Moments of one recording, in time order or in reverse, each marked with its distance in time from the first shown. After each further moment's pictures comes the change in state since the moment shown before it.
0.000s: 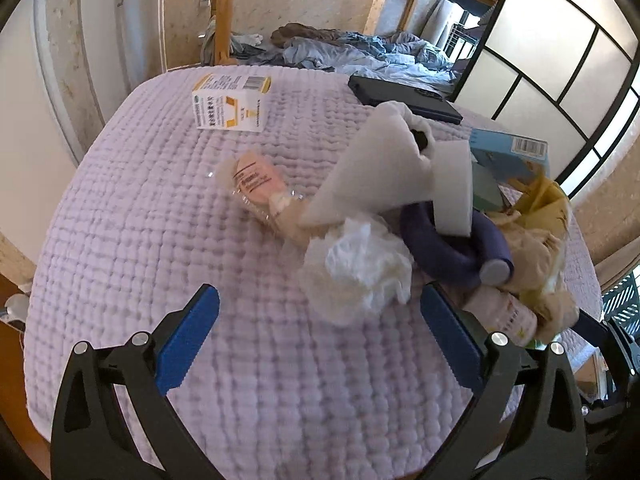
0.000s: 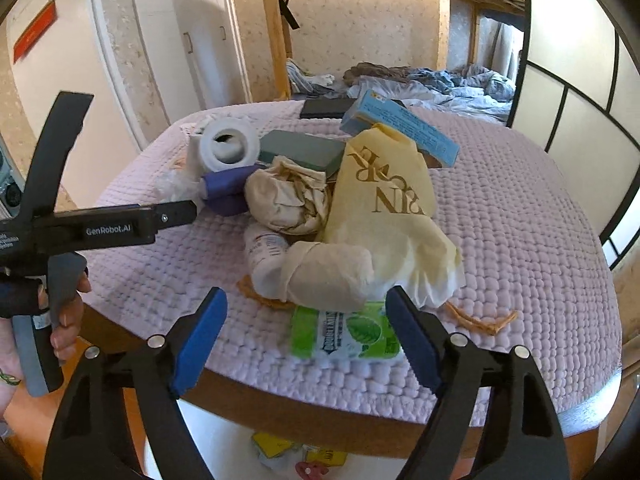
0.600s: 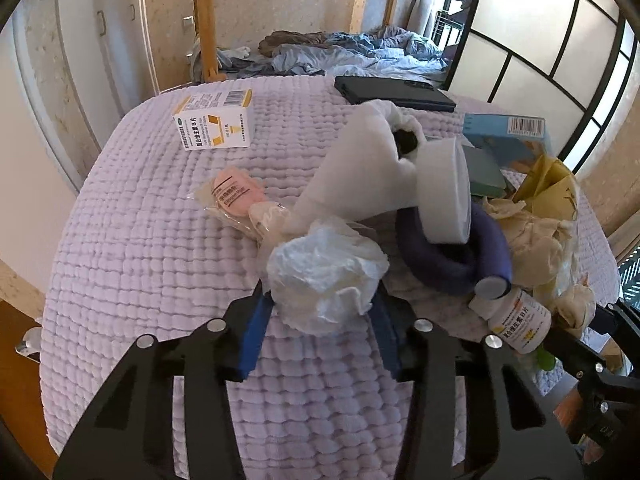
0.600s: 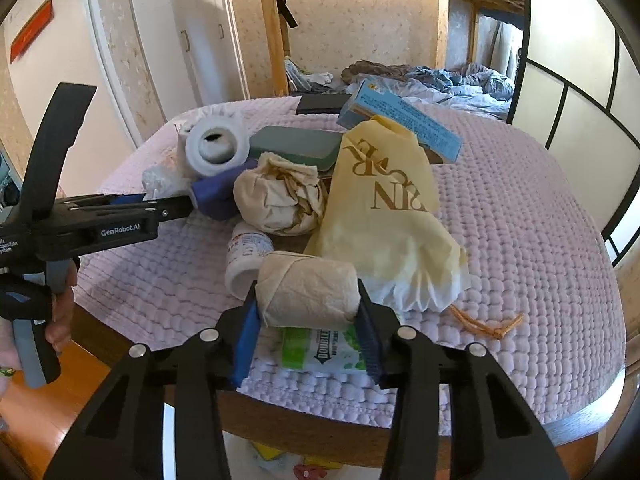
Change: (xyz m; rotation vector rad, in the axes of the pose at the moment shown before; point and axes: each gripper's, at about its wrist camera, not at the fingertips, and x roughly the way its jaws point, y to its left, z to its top) left arm 0.004 -0.009 0.003 0.103 -0.015 0.041; right arm 0.006 0.000 -0.001 0.007 -0.009 0.020
